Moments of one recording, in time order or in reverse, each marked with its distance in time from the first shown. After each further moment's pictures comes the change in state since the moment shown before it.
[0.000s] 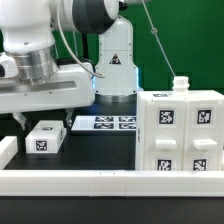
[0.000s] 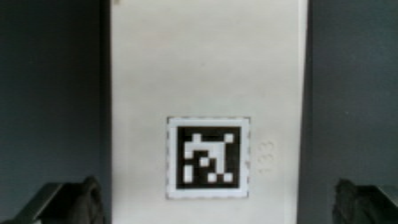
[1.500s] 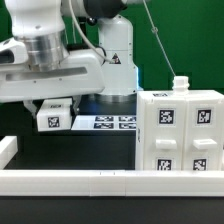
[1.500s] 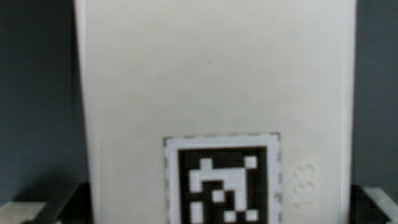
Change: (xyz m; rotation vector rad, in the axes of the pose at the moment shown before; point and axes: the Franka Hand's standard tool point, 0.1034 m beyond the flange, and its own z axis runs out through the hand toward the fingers) arm 0.008 -0.030 -0.043 0.015 -0.017 -0.022
